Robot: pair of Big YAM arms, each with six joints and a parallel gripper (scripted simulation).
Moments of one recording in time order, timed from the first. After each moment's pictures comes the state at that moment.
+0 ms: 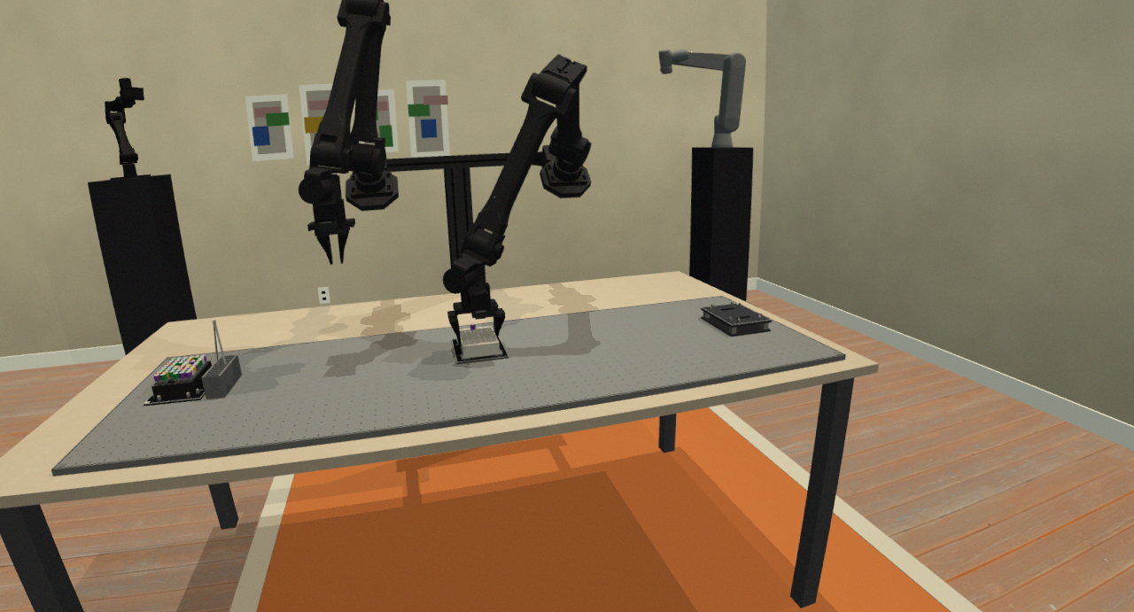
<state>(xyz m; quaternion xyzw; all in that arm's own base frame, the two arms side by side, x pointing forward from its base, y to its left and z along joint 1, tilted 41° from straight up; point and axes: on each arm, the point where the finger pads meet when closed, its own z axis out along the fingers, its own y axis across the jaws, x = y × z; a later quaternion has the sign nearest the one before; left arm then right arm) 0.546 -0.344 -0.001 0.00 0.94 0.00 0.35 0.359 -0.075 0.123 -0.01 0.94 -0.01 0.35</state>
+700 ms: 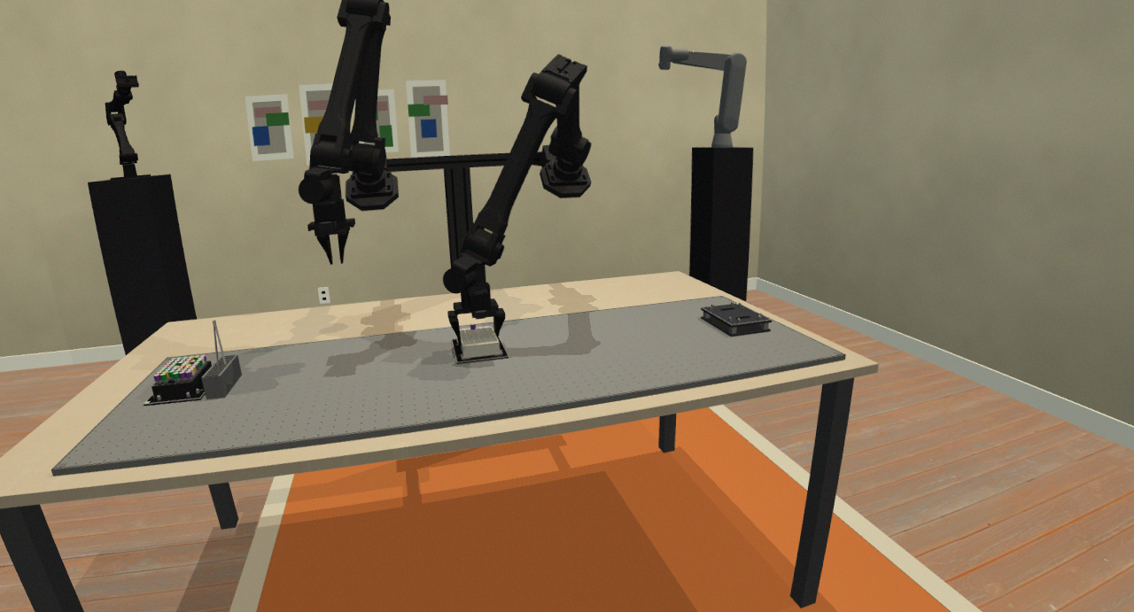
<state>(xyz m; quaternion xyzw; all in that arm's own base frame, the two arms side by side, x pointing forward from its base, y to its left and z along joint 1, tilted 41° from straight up) 0.546 -0.343 -0.001 0.00 0.94 0.00 0.35 0.359 -0.075 0.123 -0.01 0.94 -0.01 0.35</state>
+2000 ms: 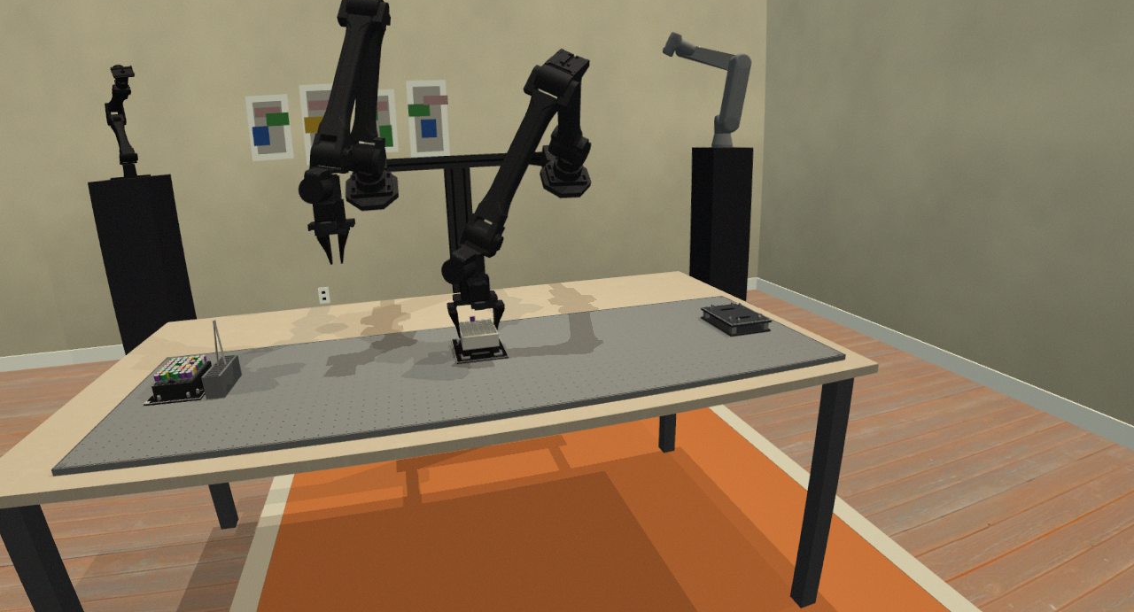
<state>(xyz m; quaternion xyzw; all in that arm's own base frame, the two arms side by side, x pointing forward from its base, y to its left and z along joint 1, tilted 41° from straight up) 0.533 -0.344 0.015 0.00 0.94 0.00 0.35 0.359 -0.075 0.123 -0.01 0.94 -0.01 0.35</state>
